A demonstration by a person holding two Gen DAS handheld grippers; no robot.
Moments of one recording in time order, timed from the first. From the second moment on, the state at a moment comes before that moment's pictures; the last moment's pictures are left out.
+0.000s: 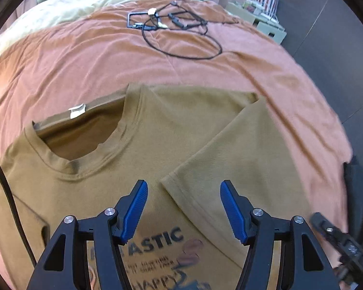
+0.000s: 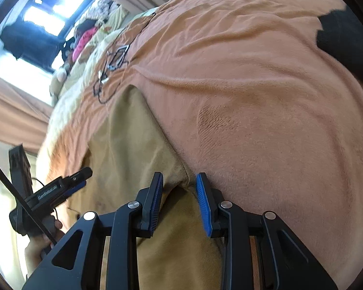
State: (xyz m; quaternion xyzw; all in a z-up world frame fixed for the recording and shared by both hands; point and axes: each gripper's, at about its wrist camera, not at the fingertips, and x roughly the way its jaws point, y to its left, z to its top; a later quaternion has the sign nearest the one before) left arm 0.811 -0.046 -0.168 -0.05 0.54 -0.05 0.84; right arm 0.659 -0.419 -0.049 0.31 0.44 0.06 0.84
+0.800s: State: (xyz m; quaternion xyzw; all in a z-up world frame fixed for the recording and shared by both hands) left arm 0.797 -0.009 -0.170 -0.06 0.54 -0.03 0.84; right arm 0.643 -0.385 -0.015 0.28 0.39 0.05 0.87
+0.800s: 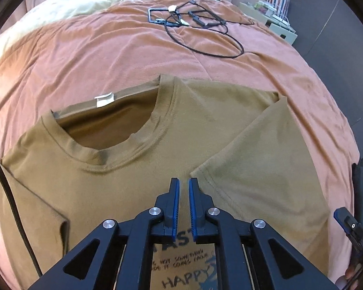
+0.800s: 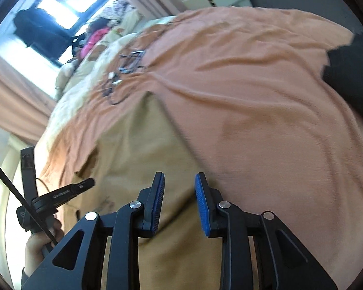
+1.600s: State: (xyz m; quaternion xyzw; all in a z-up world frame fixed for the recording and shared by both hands) left arm 0.657 0.093 -0.095 -0.10 0.53 0.00 0.84; right arm 0.628 -0.315 -0.022 0.19 0.48 0.12 0.85
